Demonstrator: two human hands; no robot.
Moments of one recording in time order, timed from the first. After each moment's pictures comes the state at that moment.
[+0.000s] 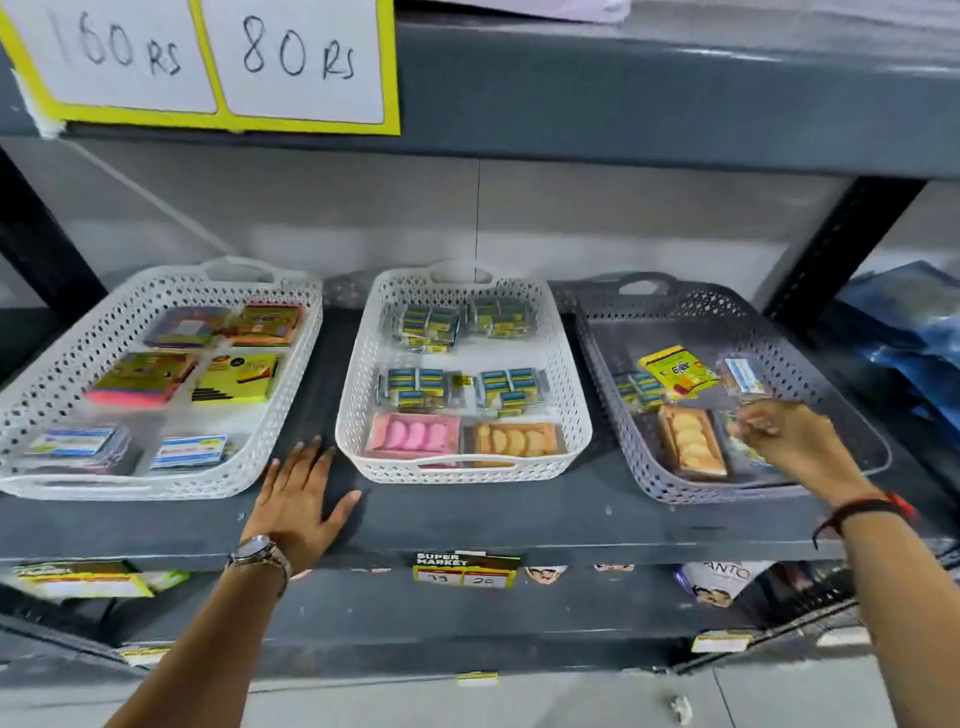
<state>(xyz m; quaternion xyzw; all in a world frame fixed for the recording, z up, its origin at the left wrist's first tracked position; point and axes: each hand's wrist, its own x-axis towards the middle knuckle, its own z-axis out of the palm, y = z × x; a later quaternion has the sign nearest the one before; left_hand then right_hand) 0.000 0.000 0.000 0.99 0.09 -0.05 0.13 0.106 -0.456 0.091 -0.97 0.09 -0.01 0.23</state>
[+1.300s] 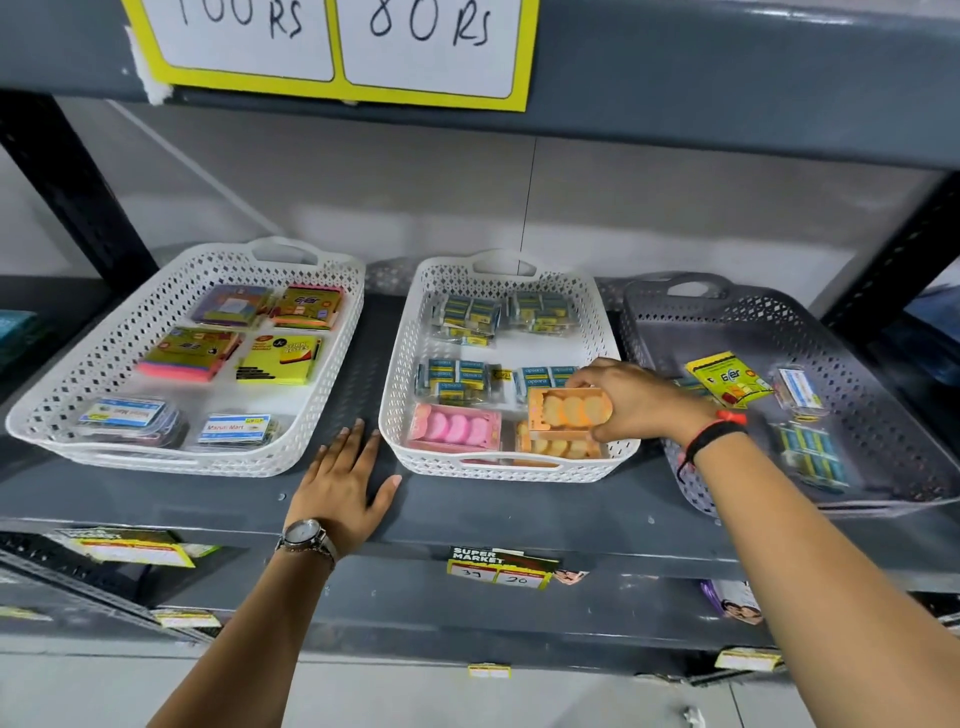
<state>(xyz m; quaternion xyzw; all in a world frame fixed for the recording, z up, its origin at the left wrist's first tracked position) 0.002 -0.004 -0.007 0.99 0.09 -0.01 0.11 0.131 -0.283 0.116 -0.95 -0.26 0.16 0.05</state>
